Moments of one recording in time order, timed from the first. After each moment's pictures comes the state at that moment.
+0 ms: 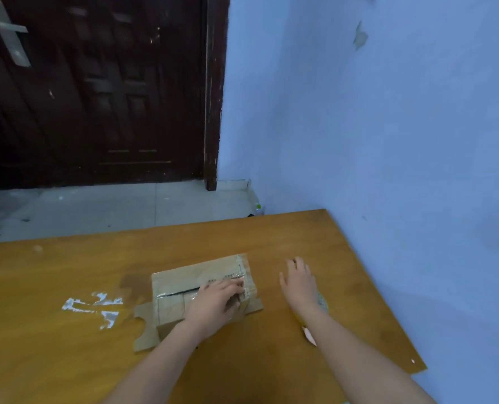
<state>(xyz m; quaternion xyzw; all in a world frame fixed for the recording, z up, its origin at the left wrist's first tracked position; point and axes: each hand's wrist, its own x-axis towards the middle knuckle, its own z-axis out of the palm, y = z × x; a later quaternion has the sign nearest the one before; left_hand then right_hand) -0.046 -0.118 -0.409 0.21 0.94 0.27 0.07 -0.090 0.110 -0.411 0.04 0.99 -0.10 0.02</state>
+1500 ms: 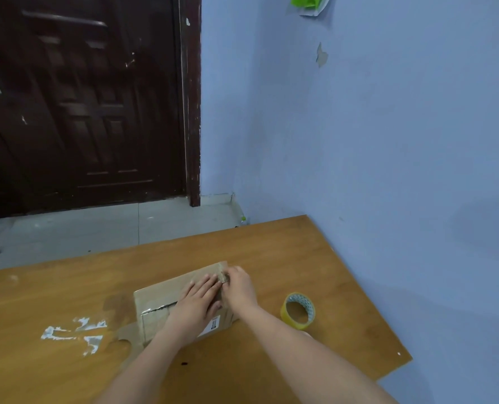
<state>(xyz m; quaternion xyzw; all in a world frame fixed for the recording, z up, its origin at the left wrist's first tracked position) -0.064 -0.130 -0.426 0.21 0.97 0.14 0.04 -0.086 0.007 -0.382 0.02 0.95 -0.32 0.04</state>
